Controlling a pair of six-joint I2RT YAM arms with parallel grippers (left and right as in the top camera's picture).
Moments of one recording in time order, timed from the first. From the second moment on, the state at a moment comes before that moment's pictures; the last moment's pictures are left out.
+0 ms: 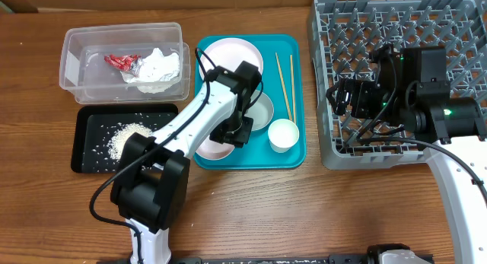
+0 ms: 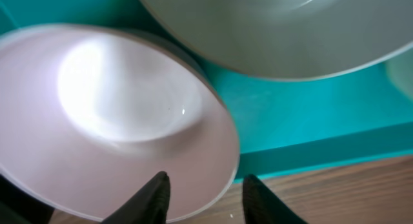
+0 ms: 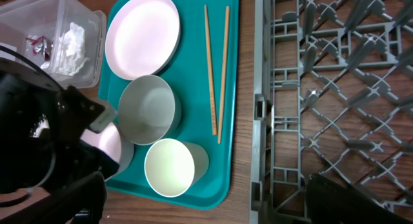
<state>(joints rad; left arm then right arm) -0.50 2.00 1.56 -1.23 0.01 -0.27 0.07 1.33 1.35 -0.97 -0.33 0.20</state>
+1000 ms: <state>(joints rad) -0.59 2.15 1.84 -1.19 0.21 -0.09 0.07 1.33 1.35 -0.95 -0.33 0.20</state>
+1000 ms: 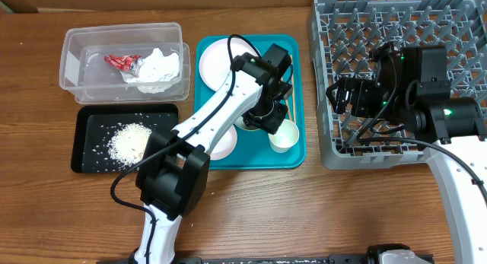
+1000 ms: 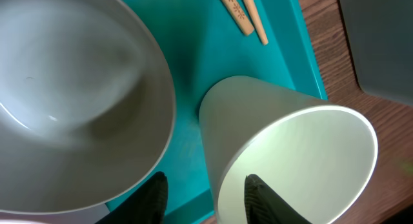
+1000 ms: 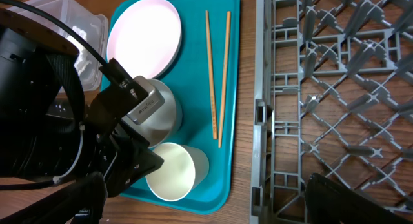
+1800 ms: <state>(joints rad) -0.44 2.20 2.00 -1.46 0.46 -0.04 0.07 1.33 1.35 -0.94 -0.36 0.26</state>
